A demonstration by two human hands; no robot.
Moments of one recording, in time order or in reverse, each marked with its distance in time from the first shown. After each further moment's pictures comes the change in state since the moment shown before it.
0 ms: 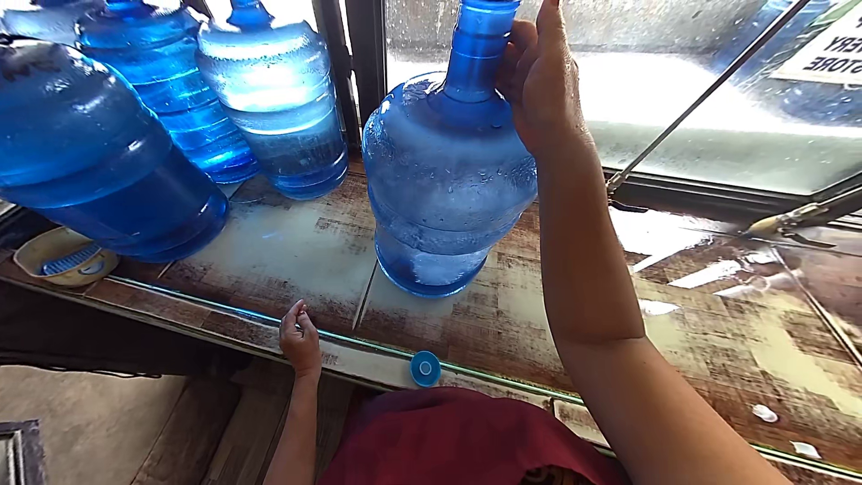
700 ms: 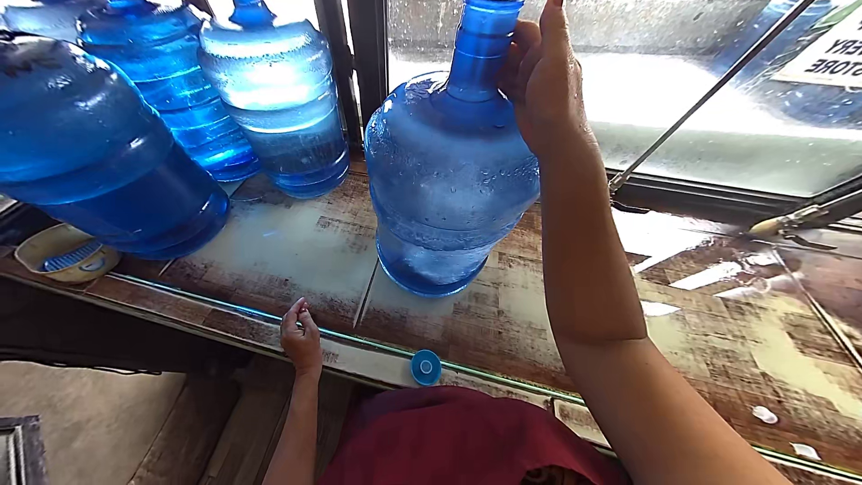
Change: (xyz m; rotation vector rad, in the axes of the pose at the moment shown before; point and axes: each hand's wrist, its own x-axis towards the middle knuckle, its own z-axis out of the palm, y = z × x) left_hand -0.001 0.000 0.000 -0.001 -0.005 -0.005; right_hand -0.002 -0.001 0.001 -0.006 0.009 -0.001
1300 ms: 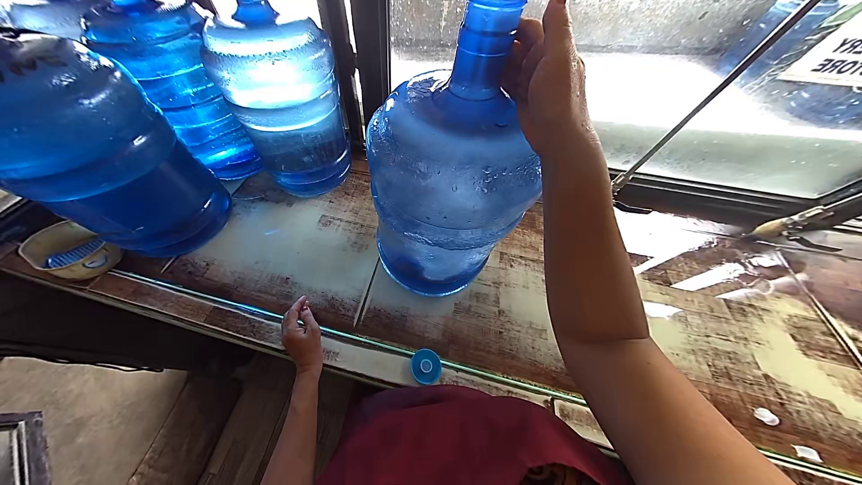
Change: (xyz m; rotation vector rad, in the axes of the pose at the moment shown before) left_hand 0.001 0.000 -0.001 -0.011 -0.021 0.007; right_hand 0.000 0.001 -0.001 -0.006 -0.012 -0.010
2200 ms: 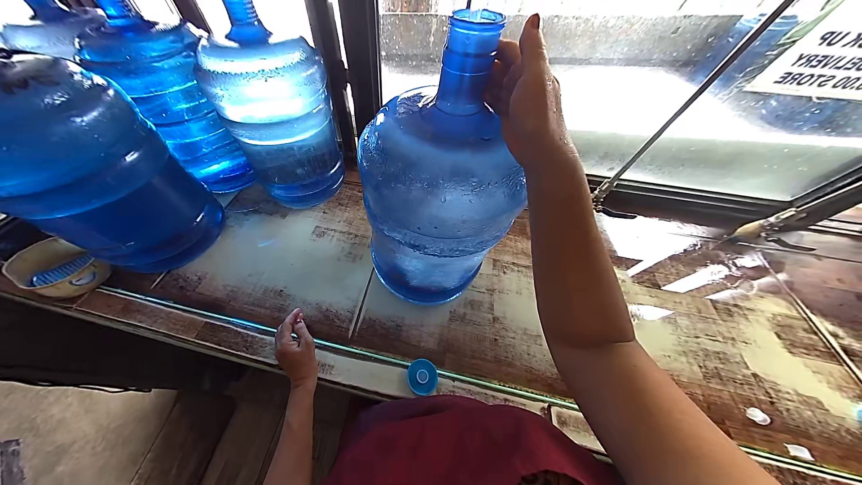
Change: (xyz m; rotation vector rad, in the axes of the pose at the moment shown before) left_hand 0.000 0.001 0.001 -0.003 0.018 -0.013; right_hand -0.002 -0.002 0.001 -0.008 -0.015 0.000
